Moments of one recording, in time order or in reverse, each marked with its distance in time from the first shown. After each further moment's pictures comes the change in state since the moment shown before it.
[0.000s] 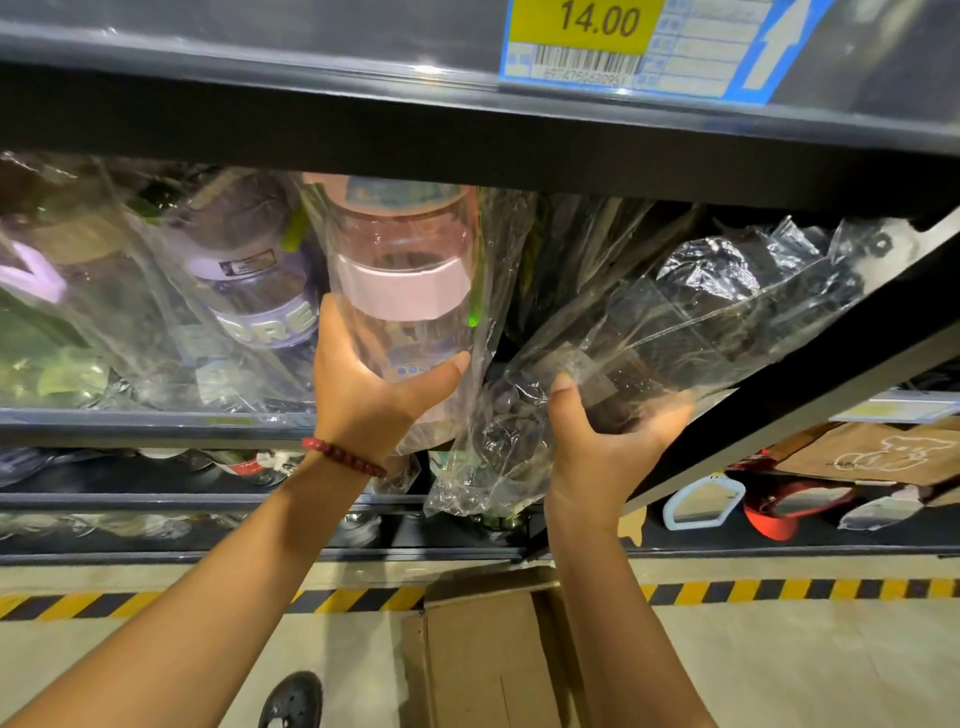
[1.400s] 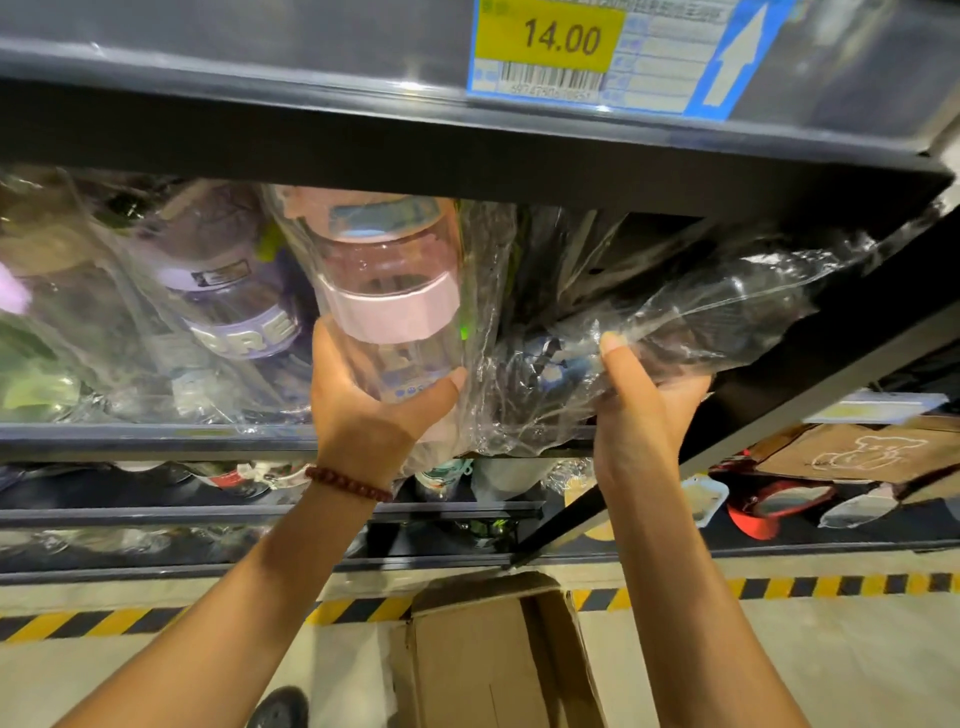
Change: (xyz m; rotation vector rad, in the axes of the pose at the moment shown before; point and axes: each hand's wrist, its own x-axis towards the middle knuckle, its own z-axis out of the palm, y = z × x) left_hand -0.013 -0.005 0.016 -0.069 0.075 -0.001; right_hand 0.050 -0.018 -0.012 0.129 -0.085 0.226
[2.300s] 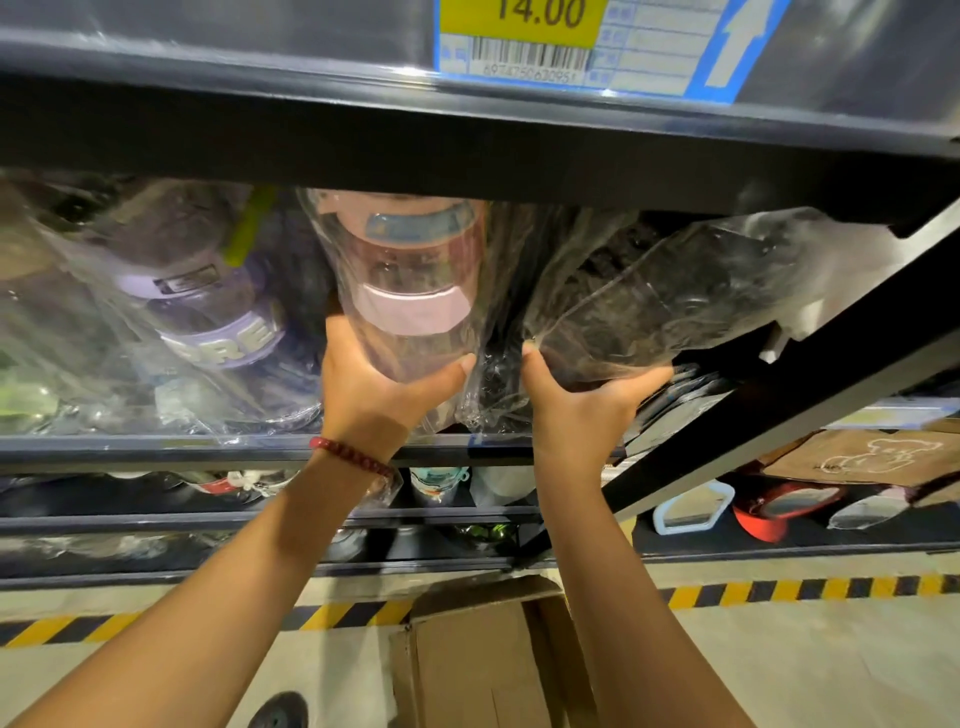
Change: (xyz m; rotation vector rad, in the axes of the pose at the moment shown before) left_hand 0.021 -0.018 0.010 0.262 -0.041 -0.143; right_hand 0.008 0.045 0.017 -0.405 0.093 -0.162
